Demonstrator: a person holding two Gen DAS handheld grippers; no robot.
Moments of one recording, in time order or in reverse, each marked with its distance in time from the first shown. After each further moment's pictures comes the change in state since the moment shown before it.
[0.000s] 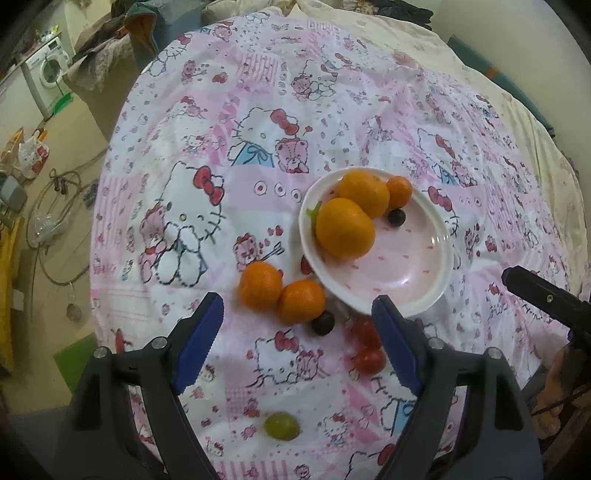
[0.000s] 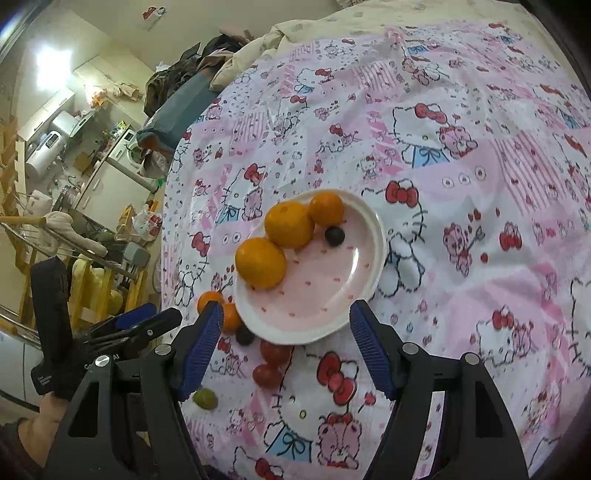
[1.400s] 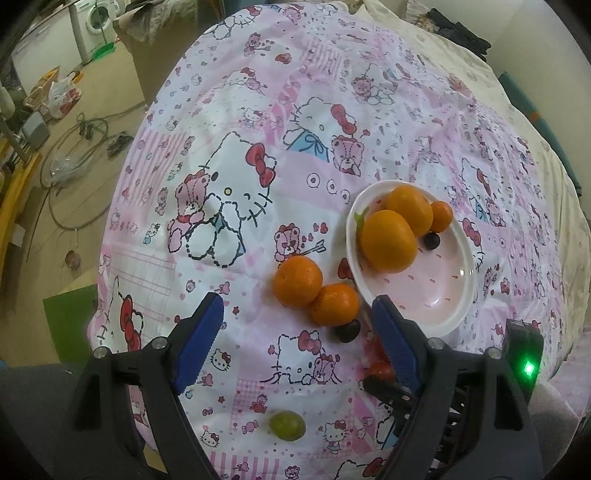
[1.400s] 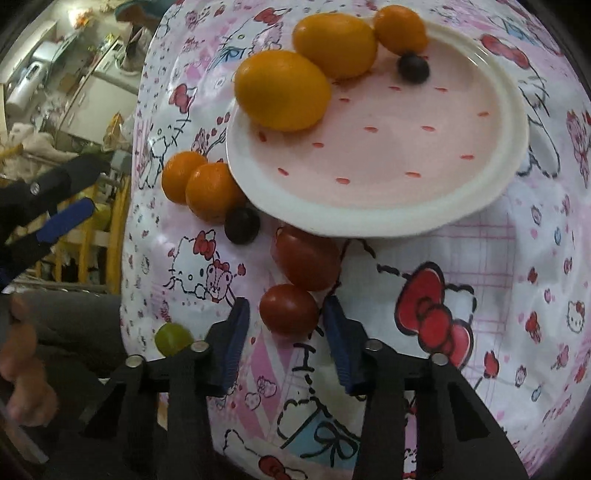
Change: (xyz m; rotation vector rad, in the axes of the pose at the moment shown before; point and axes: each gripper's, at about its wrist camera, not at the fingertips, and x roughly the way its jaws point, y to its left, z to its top) left arm 0.009 0.037 0.000 -0.227 0.027 0.037; right arm 0.129 0.029 -0.065 -0.074 0.396 -0.031
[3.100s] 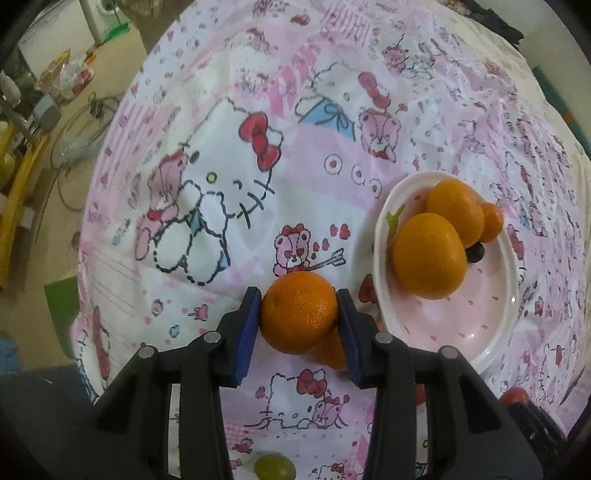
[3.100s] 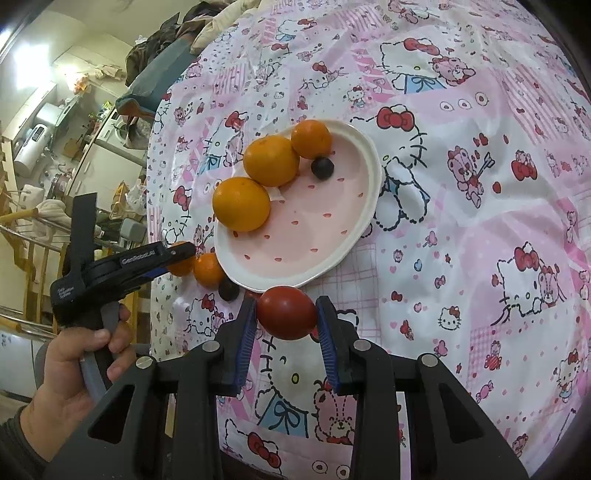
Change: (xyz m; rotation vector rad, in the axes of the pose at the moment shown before) left arm 0.060 -0.007 0.017 -0.042 0.077 0.079; right arm -0.101 -0.051 -0.006 0.128 -0.245 0.046
